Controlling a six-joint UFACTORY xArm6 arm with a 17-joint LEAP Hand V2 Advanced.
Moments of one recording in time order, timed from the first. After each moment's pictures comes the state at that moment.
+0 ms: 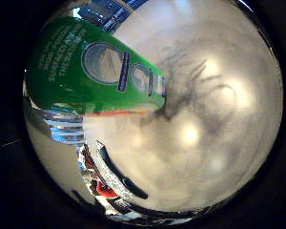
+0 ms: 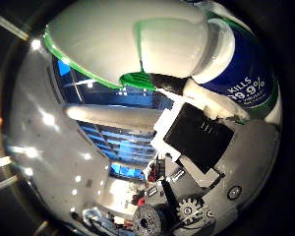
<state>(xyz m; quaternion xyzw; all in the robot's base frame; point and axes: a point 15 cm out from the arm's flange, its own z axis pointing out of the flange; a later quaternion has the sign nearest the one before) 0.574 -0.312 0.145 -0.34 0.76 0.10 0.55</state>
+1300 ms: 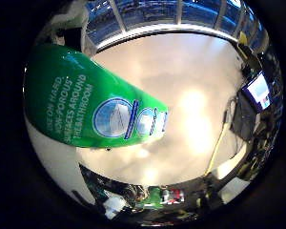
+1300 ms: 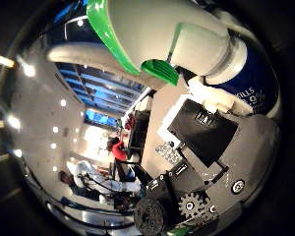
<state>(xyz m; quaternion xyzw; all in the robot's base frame) 0.505 -0.235 0.350 -0.69 0.67 0.01 0.29</state>
